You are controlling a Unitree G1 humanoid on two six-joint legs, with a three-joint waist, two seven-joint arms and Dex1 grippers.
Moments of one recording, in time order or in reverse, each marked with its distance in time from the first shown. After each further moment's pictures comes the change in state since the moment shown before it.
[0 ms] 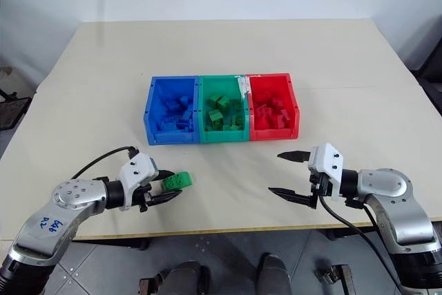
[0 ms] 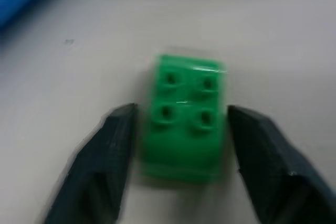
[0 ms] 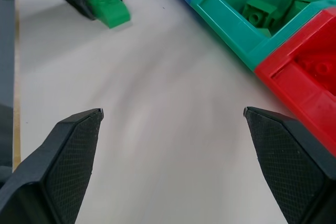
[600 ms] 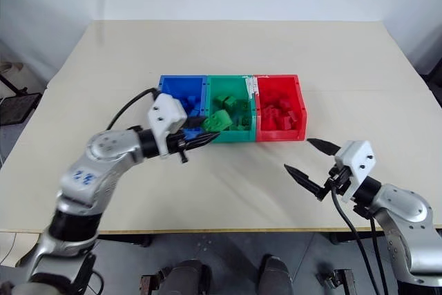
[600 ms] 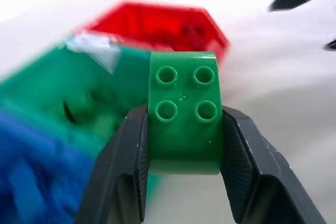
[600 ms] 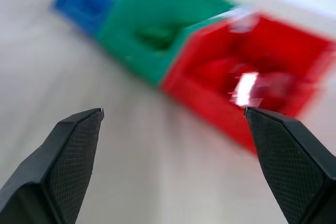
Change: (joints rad) left arm -0.478 -0.310 -0.114 0.234 0.018 -0.160 0.084; right arm 0.175 0.149 -0.230 -0.162 0.059 0.057 -0.339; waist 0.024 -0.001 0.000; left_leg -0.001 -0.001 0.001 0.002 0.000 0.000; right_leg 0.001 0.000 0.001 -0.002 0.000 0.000
